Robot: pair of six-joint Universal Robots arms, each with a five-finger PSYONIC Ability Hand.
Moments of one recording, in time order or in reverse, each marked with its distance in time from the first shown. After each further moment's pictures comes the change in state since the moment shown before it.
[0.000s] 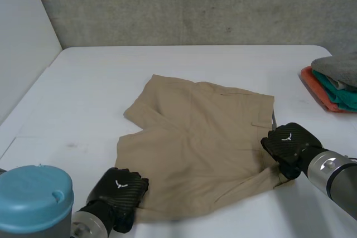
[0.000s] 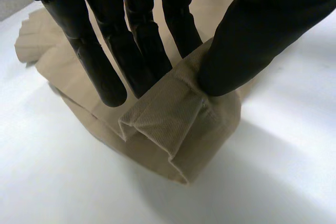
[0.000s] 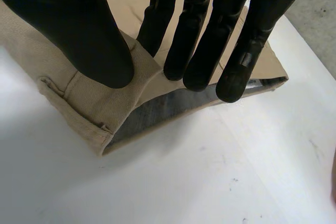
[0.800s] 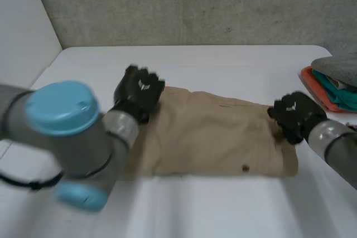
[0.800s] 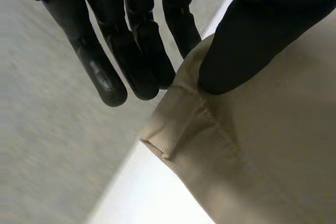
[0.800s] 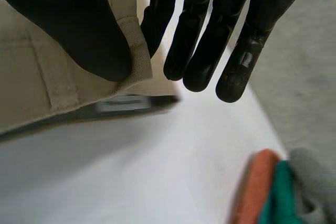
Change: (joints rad) left arm 0.058 -0.304 0.536 0.312 0.005 0.427; right arm -0.011 0.113 -0.200 -0.111 0.024 -0.058; left_hand 0.000 0.004 0.007 0.005 0.000; right_hand 0.000 0.000 0.000 0.000 0.000
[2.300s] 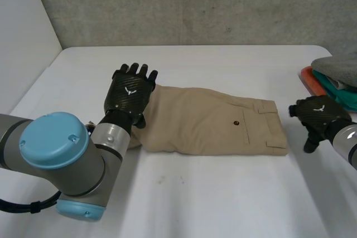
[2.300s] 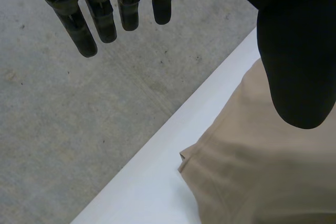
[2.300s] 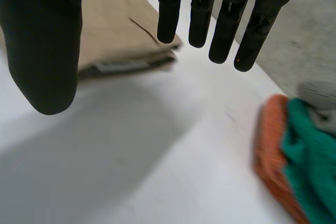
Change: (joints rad) left arm 0.052 0.052 -0.248 0.283 0.013 -0.216; right arm -0.203 0.004 0.100 -0.079 -0.131 0.149; left_hand -0.964 -0.992 -0.979 -0.996 -0.934; right_hand -0.598 -0.725 -0.731 -0.742 -0.707
